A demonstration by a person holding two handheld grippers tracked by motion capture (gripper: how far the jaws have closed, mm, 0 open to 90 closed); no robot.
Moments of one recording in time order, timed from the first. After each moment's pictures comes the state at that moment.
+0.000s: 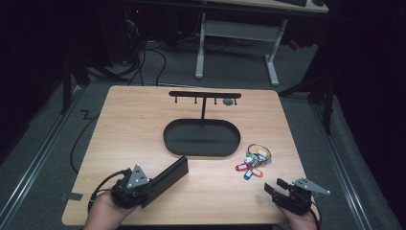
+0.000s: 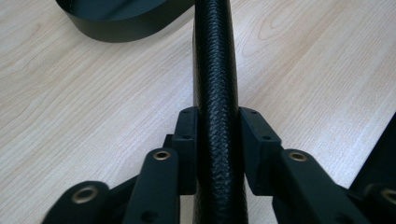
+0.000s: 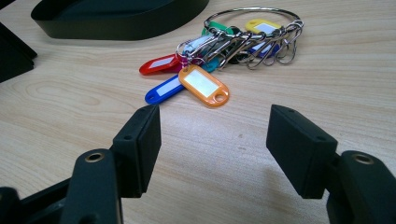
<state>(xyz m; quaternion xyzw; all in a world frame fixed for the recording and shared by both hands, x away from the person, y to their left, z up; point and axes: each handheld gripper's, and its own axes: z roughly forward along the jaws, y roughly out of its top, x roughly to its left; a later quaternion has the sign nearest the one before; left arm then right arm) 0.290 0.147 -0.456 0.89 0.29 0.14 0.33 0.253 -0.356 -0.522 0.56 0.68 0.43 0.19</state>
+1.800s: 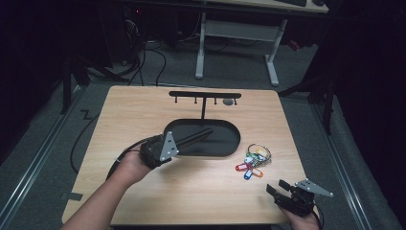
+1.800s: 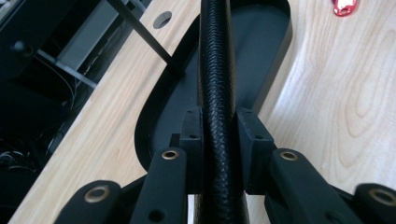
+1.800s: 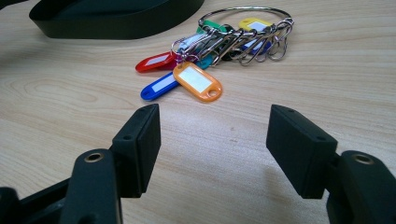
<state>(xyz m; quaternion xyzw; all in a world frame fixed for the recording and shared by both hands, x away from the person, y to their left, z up) 0.374 0.079 -0.415 0.89 0.11 0.29 0.32 0.248 -0.361 -0.523 0.57 0.68 0.43 0.19</state>
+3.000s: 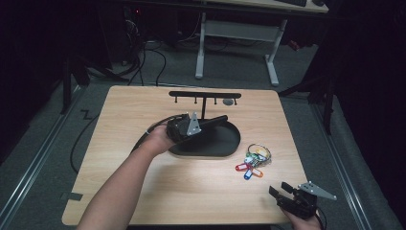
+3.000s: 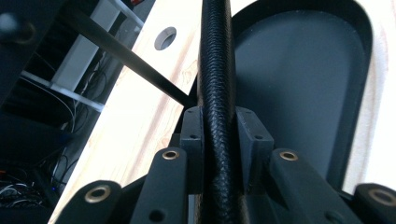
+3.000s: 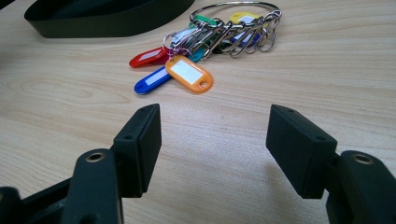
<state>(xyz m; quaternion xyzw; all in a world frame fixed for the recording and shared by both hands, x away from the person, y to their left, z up) 0.462 0.018 -0.438 0.90 0.06 0.30 0.31 0.241 -0.368 -0.525 0.58 0.67 0.43 0.19</state>
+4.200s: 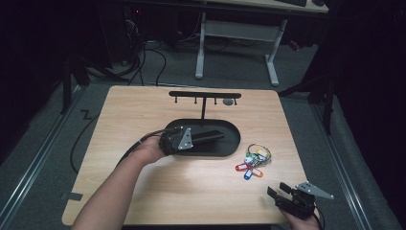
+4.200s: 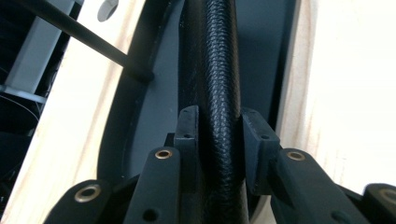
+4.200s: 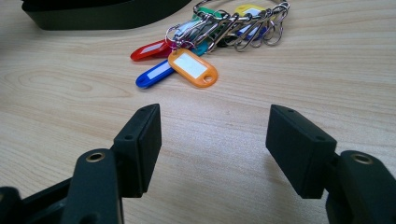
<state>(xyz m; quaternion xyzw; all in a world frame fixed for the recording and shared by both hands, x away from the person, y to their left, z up) 0.441 0.042 -0.471 0.93 0.00 0.25 0.27 0.243 -0.364 -0.528 0.57 0.68 0.42 0.19</state>
